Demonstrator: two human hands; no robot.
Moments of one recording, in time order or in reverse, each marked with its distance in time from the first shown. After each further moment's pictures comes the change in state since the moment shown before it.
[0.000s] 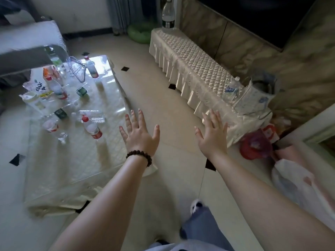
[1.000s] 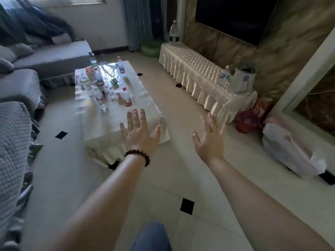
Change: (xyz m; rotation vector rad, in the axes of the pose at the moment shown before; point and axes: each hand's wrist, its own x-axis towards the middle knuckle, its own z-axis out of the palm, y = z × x) left_hand -0.454 -0.183 -0.164 0.029 0.129 0.116; right_hand -0.502 -0.124 -0.107 0.083 0.120 -0.051
